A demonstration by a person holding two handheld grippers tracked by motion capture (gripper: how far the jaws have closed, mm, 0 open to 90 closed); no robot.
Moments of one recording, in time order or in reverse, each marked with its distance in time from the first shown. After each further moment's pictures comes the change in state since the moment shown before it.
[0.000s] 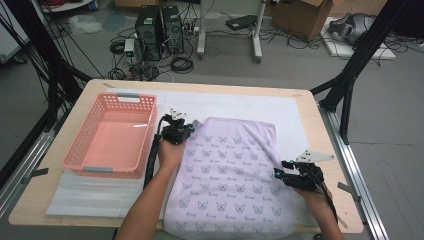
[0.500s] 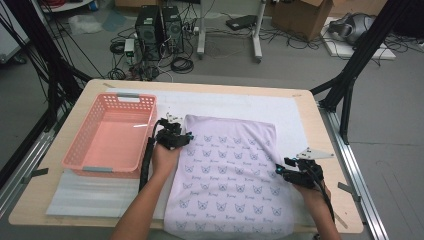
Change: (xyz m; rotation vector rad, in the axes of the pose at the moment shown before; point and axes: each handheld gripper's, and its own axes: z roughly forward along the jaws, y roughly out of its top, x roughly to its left) left arm -0.005 -0.013 -0.011 0.123 -0.029 0.046; right arm -0.006 0.003 0.006 0.005 -0.104 0.063
